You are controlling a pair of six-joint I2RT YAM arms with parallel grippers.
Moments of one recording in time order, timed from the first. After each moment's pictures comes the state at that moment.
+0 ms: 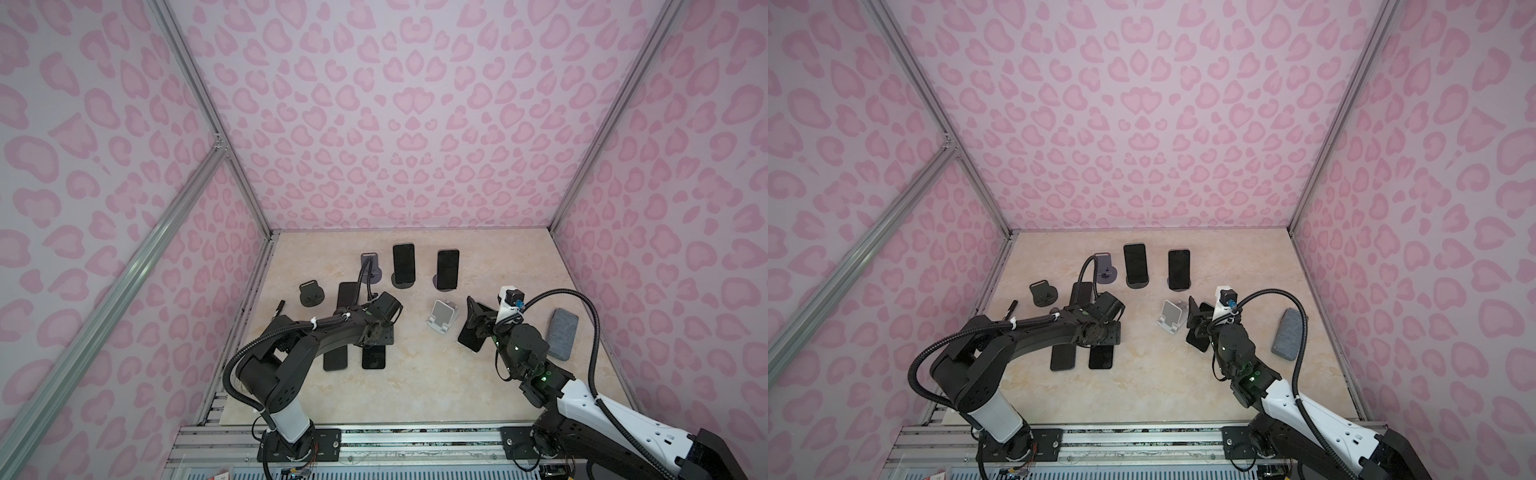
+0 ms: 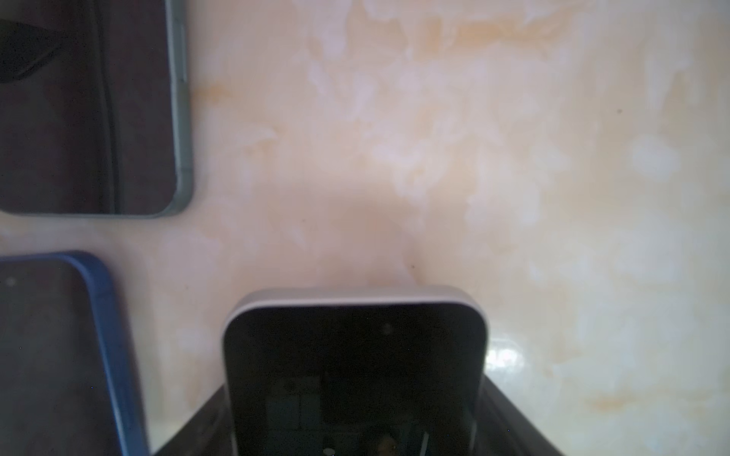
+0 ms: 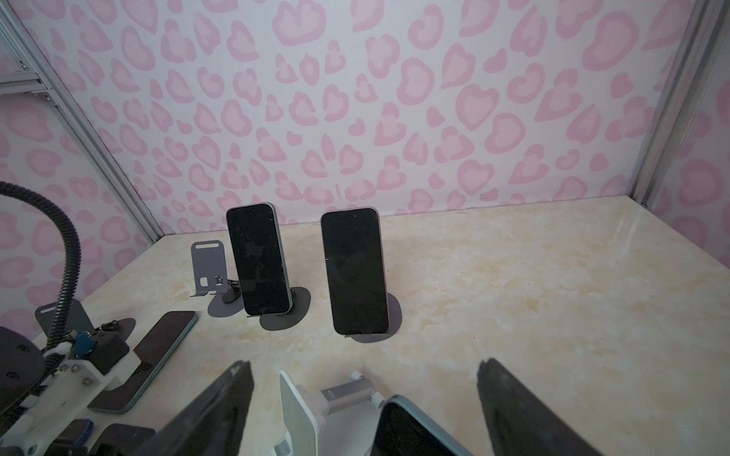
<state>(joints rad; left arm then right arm) -0.68 1.72 0.92 -0.50 -0.24 -0.65 0.69 0.84 0.32 0.41 0.50 0.26</state>
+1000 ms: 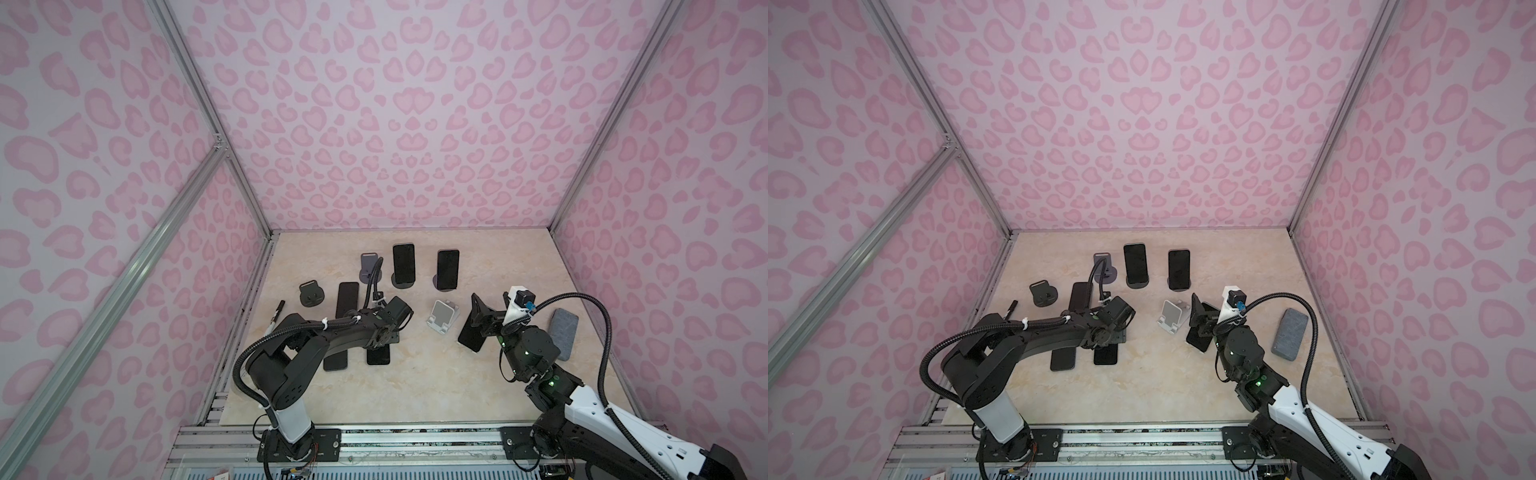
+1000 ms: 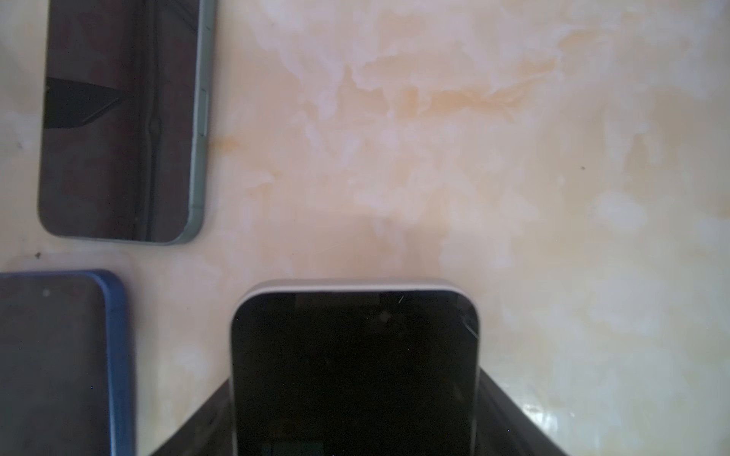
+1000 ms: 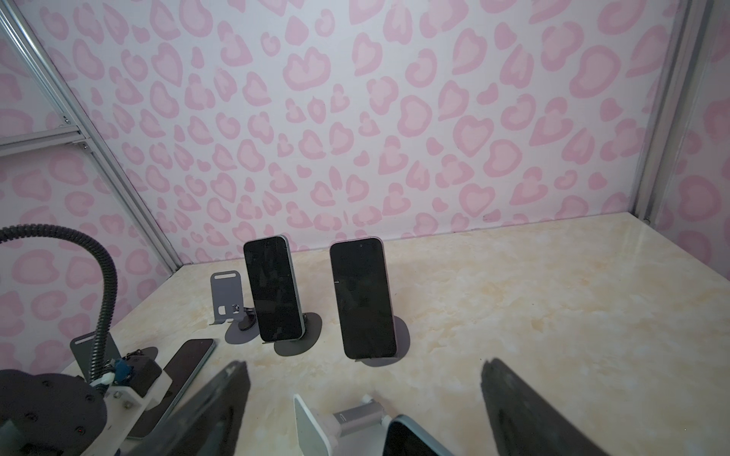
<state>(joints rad) -0.76 1.74 0.92 -0.46 -0.39 -0.73 0.69 0.75 0.32 0.40 0.50 0.27</state>
